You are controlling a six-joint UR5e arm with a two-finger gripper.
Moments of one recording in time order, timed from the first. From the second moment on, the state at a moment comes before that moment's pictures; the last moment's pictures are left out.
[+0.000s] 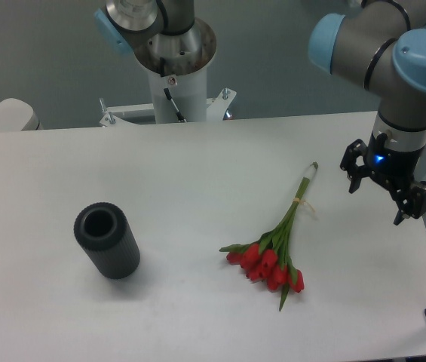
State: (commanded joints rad) arm 2.76 -2.00 -1.29 -1.21 1.47 1.63
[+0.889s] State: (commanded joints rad) arm 2.70 -1.98 -1.42 -1.20 1.48 1.39
